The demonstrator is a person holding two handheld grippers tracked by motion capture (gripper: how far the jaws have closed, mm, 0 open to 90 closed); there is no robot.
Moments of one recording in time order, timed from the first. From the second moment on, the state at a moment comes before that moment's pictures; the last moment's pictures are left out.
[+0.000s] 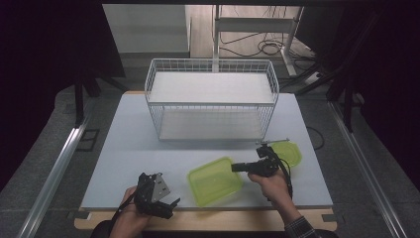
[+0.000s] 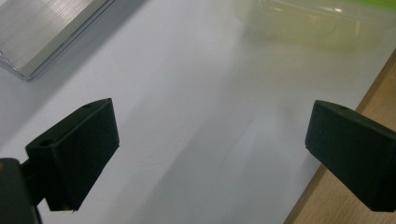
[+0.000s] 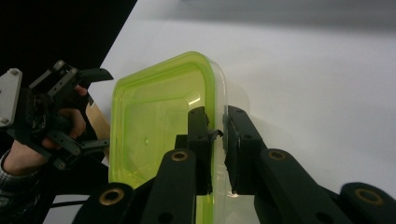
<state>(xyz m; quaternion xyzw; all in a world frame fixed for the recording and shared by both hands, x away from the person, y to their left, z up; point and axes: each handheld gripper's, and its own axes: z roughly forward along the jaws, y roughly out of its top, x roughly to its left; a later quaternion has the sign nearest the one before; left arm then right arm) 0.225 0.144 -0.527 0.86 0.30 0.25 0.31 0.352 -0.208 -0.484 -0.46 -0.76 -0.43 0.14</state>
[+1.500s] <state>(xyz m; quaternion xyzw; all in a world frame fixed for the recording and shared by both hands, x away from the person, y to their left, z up) 0.228 0.156 -0.520 0.84 0.35 0.21 0.37 0.372 -0.225 -0.406 -0.46 -0.72 -0.51 0.15</state>
